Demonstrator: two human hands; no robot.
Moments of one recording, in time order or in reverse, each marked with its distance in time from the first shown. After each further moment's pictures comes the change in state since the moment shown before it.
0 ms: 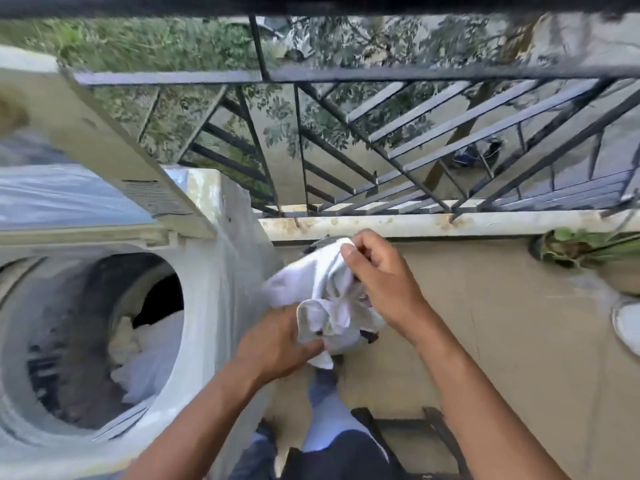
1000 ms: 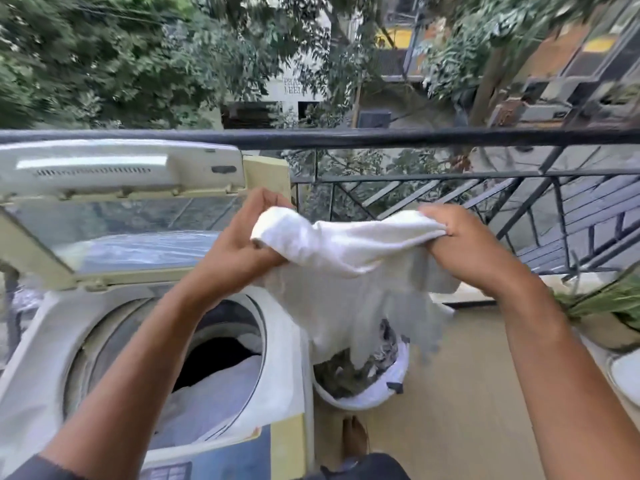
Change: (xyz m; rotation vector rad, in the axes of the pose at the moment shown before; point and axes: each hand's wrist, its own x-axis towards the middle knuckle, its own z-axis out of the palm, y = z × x) left_hand -0.180 -0.018 -0.211 -0.466 0.409 0.710; right_hand -0.110 -0.183 0.012 -0.626 0.232 -0.246
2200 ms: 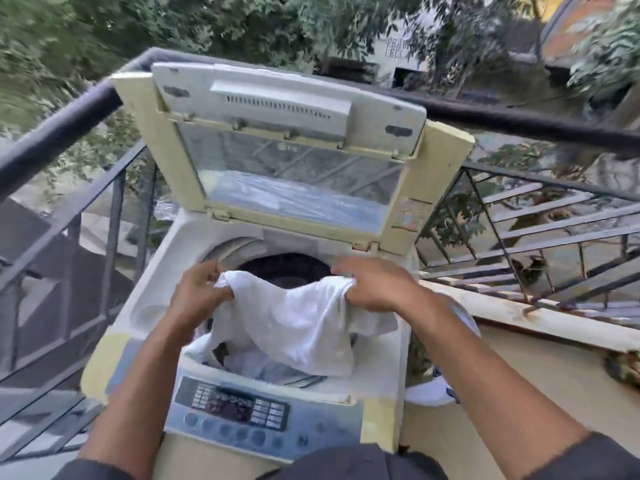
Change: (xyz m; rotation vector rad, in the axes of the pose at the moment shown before) left_hand -0.178 -0.179 -0.145 0.084 0.594 -0.785; right_hand 0.037 -0.131 0.260 -0.433 -0.714 -0.139
